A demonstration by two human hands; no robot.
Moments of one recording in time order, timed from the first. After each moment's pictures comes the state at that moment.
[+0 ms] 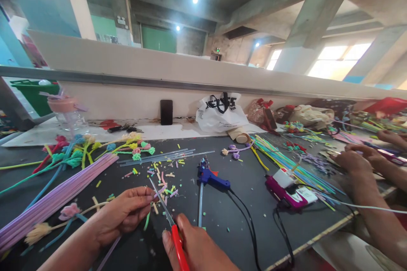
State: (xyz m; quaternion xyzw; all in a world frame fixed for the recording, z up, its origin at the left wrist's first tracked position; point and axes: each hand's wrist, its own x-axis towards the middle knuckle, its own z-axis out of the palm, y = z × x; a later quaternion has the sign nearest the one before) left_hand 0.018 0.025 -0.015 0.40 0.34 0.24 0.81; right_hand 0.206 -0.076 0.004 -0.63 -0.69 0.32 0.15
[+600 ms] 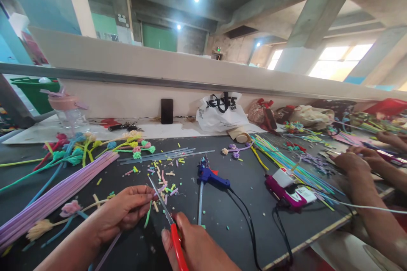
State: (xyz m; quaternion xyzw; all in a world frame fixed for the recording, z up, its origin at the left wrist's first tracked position) left_hand 0.019 0.026 -0.014 0.40 0.36 0.24 0.81; right_hand 0.204 -0.075 0.011 -0.63 -0.69 0.33 0.15
